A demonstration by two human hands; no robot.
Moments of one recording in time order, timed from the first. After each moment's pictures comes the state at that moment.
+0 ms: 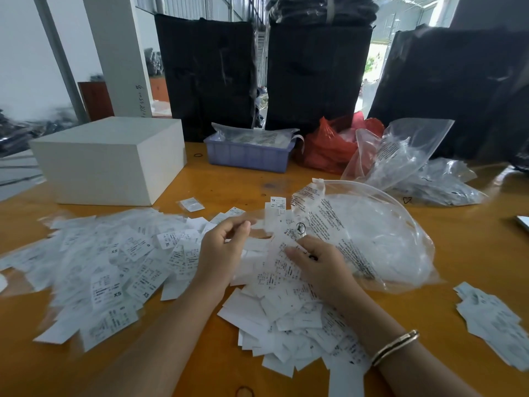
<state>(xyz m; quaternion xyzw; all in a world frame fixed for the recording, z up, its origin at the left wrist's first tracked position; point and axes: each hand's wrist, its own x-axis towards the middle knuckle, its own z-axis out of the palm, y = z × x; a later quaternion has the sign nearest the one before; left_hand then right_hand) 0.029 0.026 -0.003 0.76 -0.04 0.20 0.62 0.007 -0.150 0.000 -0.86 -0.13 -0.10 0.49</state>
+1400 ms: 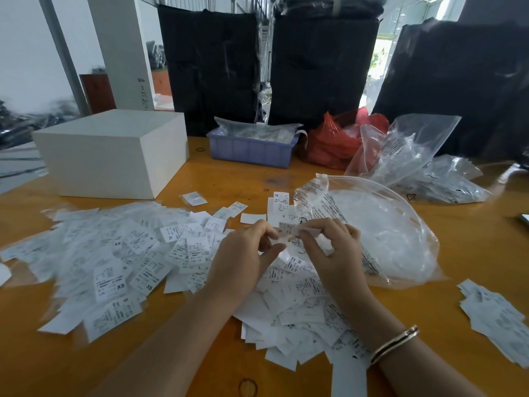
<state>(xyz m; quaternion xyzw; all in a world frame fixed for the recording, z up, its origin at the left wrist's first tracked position) 0.016 0.015 -0.003 0.86 -0.23 0.27 0.37 0.002 -0.148 0.000 -0.83 -0.16 -0.36 0.40</state>
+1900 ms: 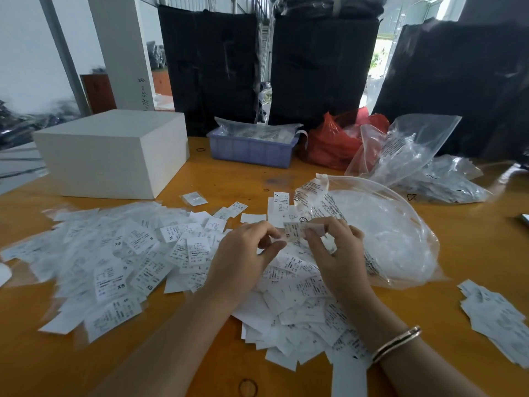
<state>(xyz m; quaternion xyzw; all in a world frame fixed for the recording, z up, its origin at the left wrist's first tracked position) 0.013 0.015 0.001 0.85 -0.24 0.29 0.37 0.003 -0.151 0.000 -0.84 -0.13 -0.35 0.40</state>
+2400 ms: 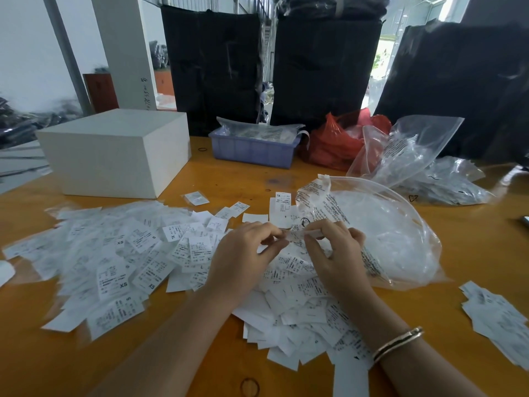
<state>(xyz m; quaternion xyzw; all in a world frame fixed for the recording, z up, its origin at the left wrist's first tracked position) 0.014 0.017 0.001 0.85 -0.25 0.30 0.36 0.004 -0.150 0.001 -0.87 -0.13 -0.32 0.35</state>
